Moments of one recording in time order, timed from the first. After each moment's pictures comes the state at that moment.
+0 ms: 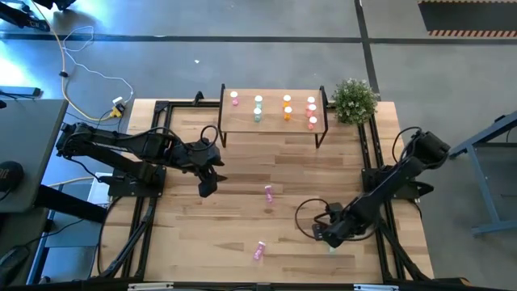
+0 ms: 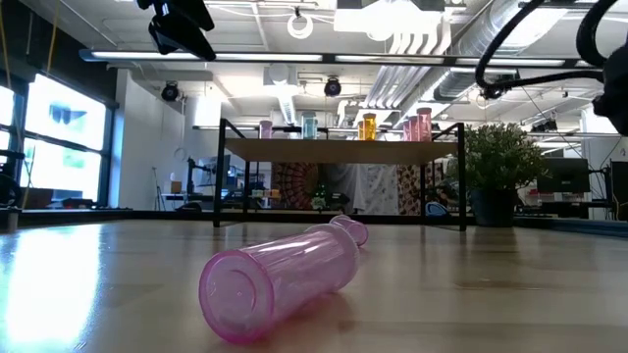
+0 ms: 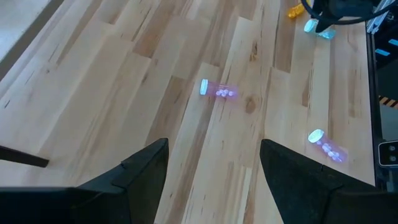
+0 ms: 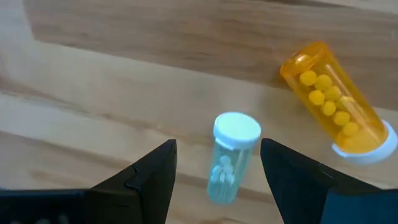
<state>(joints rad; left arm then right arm) -0.02 1.15 1.05 -0.74 -0.15 -0.42 0.73 1.52 0.81 -0.56 -0.08 2.14</state>
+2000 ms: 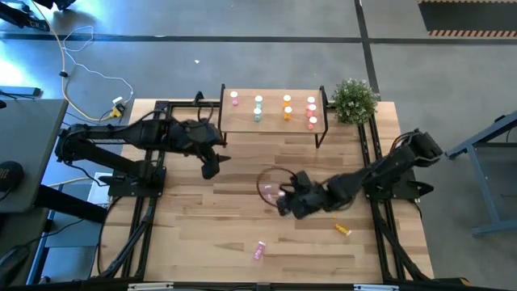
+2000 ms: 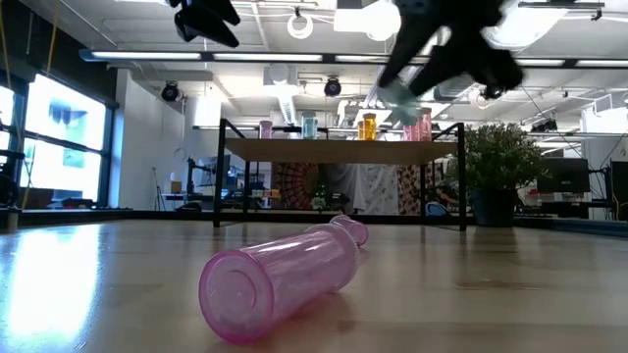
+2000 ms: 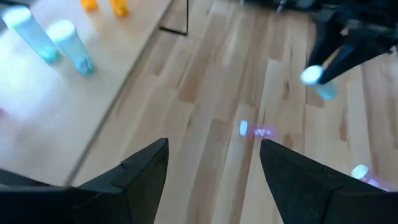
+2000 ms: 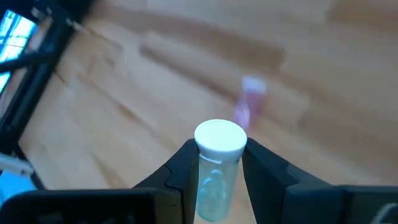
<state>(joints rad) 0.15 1.14 1.15 -0.74 -0.16 -0.20 0.41 1.58 1.15 -0.55 0.46 1.39</state>
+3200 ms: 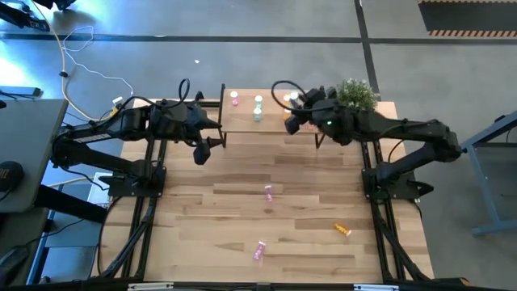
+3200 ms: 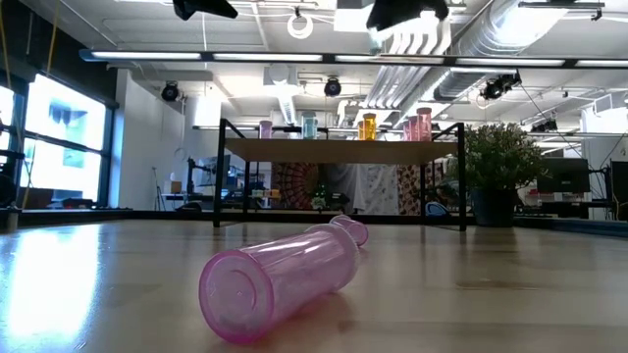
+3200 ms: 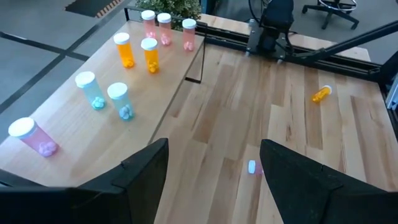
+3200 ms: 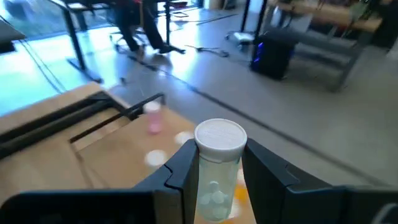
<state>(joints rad) 0.26 1.06 1.24 -0.73 -0.12 -0.13 -0.09 1.34 1.37 -0.44 0.77 0.22</state>
